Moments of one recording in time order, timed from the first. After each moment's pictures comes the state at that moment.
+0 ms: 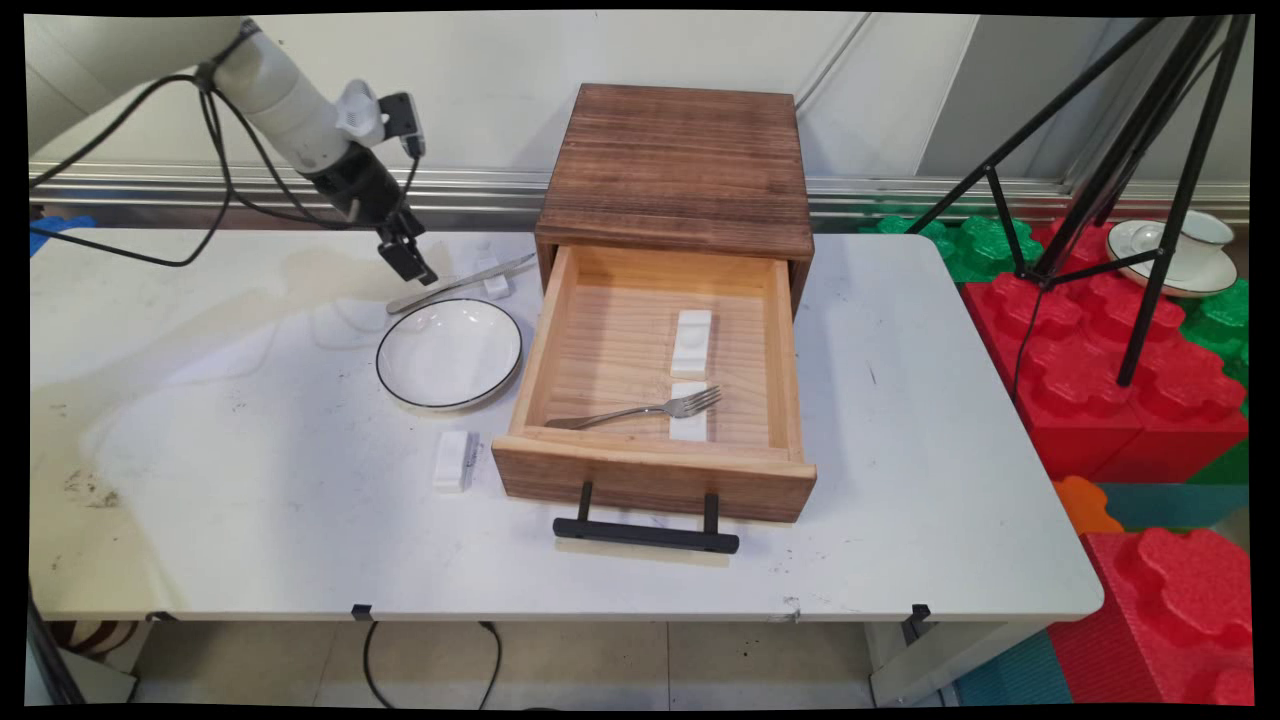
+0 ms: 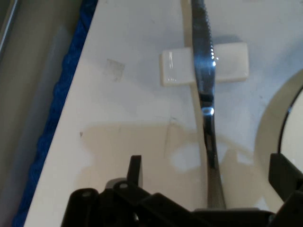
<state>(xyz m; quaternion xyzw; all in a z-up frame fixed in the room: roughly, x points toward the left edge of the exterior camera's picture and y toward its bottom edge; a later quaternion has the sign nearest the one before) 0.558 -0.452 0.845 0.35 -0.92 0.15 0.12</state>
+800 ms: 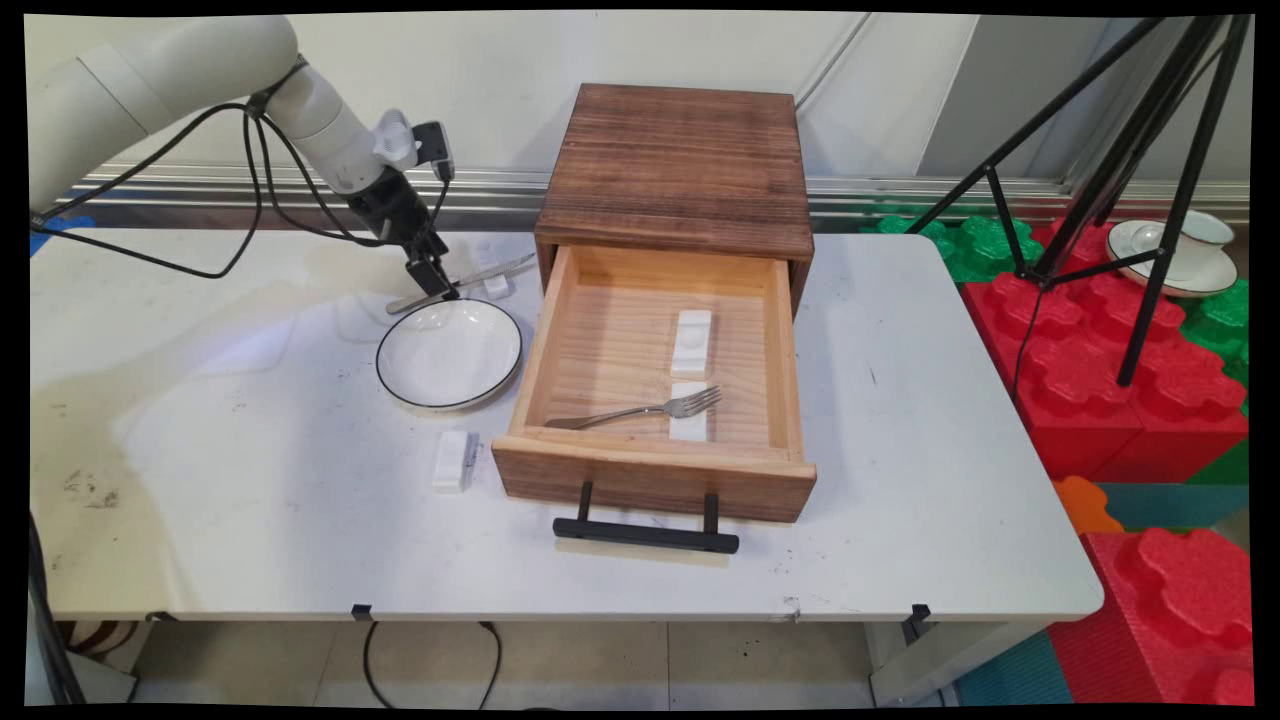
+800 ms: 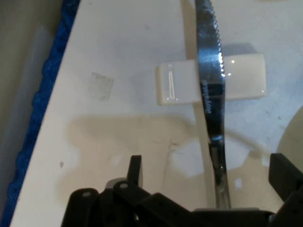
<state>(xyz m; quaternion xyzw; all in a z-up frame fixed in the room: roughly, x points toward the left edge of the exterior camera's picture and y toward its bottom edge) 0.552 -0.483 0.805 0.34 -0.92 0.12 0.12</state>
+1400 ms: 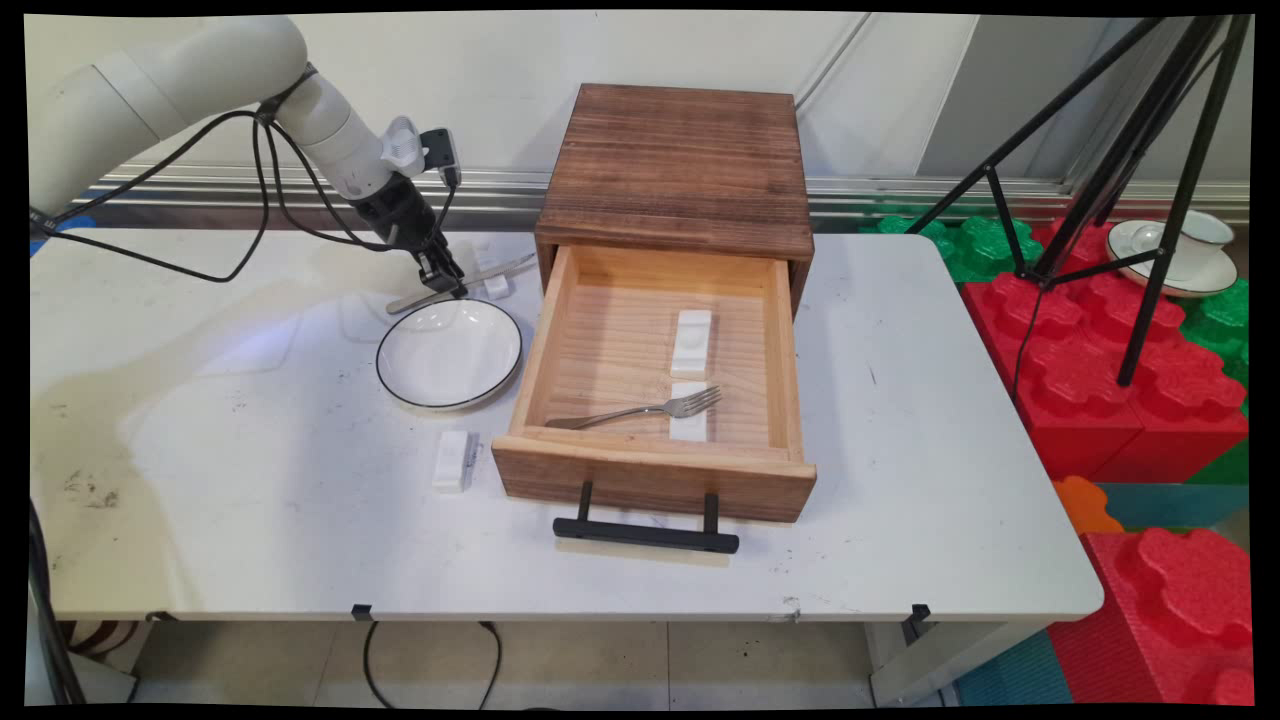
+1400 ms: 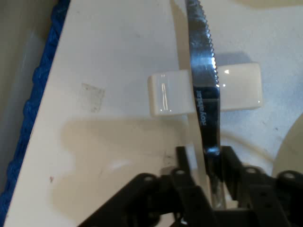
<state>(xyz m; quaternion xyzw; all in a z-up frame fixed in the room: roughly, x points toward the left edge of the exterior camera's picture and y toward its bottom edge) 0.549 -0.488 0.795 0.34 -0.93 0.12 0.13</state>
